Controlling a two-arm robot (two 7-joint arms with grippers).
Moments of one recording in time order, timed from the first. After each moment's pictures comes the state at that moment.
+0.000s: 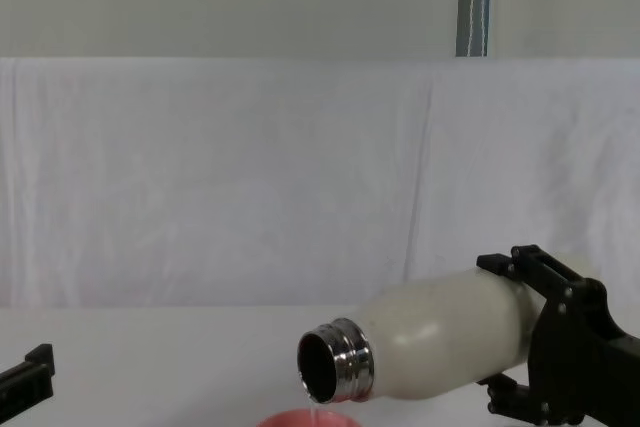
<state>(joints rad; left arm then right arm) 0.27 0.24 0.04 -1.85 -0.25 -0.02 -0.02 0.19 0.48 -0.58 -1.54 -1.00 -0.11 -0.20</state>
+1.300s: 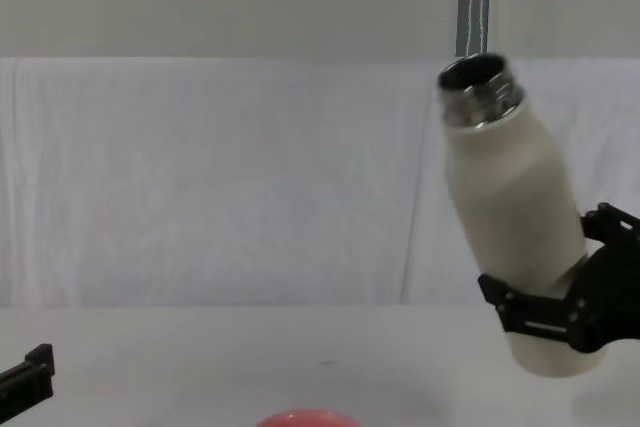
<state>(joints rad) 0.27 0.24 0.04 -1.85 -0.25 -0.02 -0.02 0.09 0.35 -0.28 -1.67 -0.11 -0.17 0.26</state>
